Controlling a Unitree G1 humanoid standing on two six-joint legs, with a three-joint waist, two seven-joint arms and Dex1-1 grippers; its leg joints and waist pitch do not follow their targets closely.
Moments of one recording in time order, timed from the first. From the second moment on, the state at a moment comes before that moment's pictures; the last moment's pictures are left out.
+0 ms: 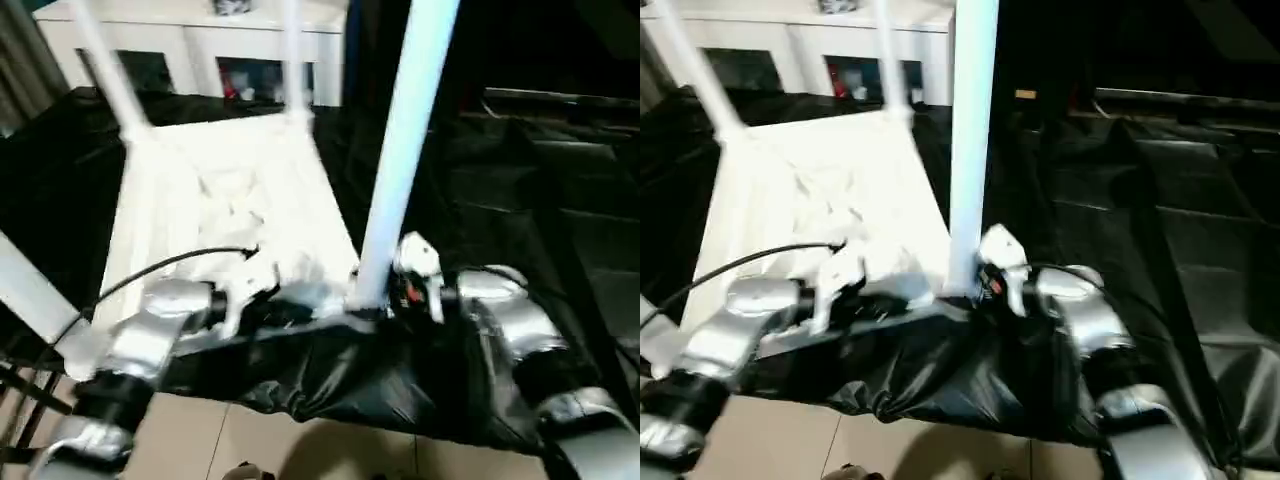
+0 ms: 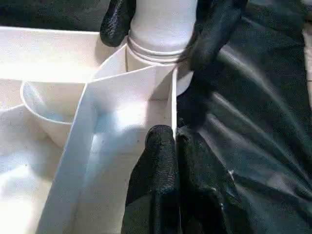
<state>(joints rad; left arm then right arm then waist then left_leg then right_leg) -0.41 0.41 -0.21 0.39 -0.07 0.09 -1.25 -0.54 -0.30 0.21 0.63 0.08 -0.02 1.27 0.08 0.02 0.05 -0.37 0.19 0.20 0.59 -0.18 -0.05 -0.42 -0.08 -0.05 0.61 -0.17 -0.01</state>
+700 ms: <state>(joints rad) -0.39 0.43 -0.22 0.37 -0.09 0.10 -1.32 -0.51 -0.34 0.23 0.51 0.11 0.04 1.37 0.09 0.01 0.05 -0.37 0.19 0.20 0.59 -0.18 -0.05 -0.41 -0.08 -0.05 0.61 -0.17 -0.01</state>
